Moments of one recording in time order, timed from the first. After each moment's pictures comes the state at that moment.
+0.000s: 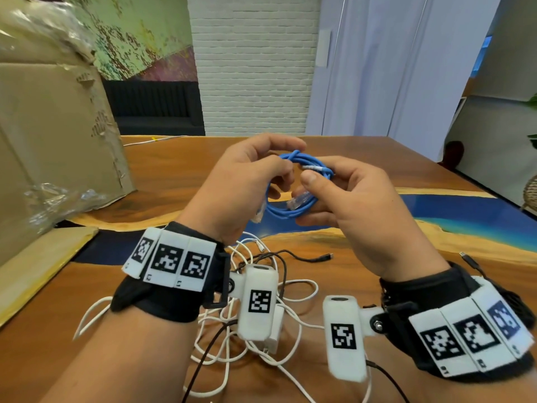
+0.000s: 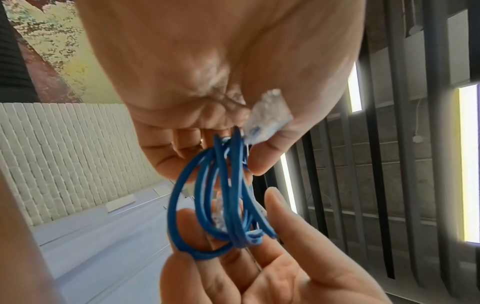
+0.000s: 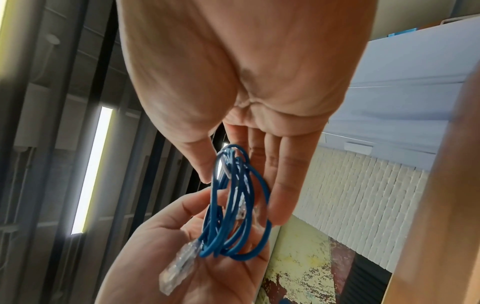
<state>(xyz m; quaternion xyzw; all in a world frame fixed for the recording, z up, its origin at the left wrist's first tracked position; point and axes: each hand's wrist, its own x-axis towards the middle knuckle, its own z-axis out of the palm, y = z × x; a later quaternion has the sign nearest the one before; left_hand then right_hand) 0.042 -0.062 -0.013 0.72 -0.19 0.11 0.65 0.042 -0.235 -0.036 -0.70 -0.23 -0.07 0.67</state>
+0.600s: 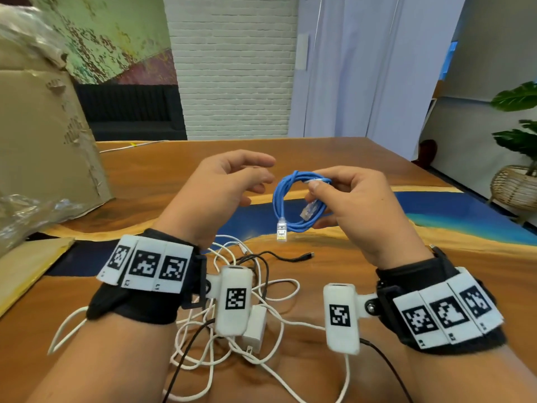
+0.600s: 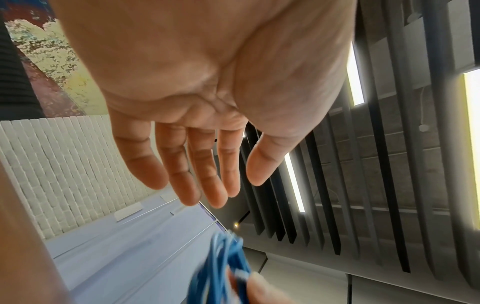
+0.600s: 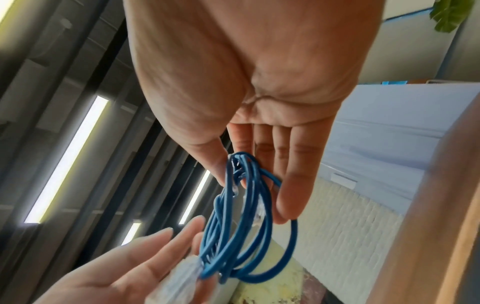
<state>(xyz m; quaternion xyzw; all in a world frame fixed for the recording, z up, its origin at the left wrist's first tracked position) 0.050 -0.061 -0.018 0.77 -0.13 0.11 0.61 0.052 -0.266 -0.041 -0.76 -0.13 -0.14 0.63</state>
